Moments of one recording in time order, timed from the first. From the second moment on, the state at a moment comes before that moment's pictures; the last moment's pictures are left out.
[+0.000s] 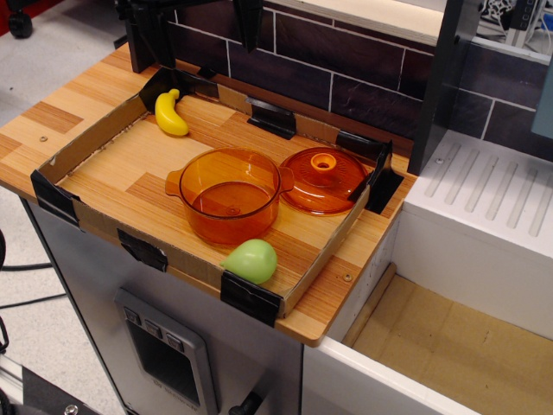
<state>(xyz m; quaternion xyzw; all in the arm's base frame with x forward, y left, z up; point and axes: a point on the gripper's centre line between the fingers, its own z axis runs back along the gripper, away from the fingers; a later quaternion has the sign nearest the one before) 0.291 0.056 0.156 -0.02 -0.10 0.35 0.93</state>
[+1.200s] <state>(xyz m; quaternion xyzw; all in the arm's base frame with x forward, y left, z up) 0.347 0.134 0.101 -0.01 -0.09 0.45 0.89</state>
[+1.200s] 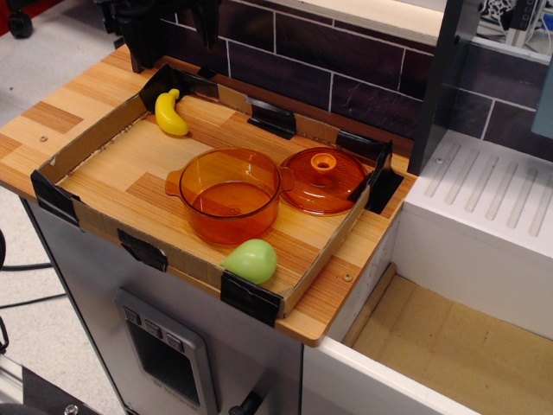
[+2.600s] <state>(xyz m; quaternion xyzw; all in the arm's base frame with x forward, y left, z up) 0.358 0.174 0.005 0.04 -0.08 0.48 0.87</state>
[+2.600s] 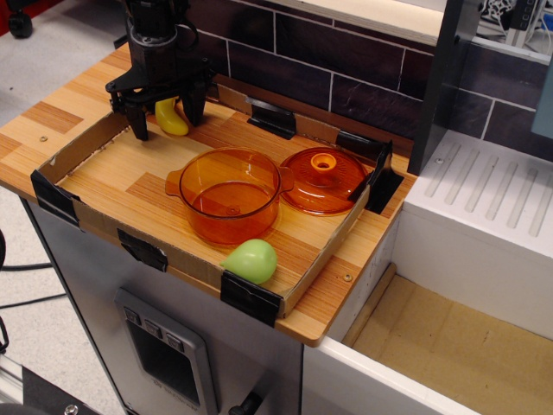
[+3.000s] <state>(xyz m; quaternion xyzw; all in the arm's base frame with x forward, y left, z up) 0.355 0.168 0.006 0.01 -0.06 0.48 0.88</state>
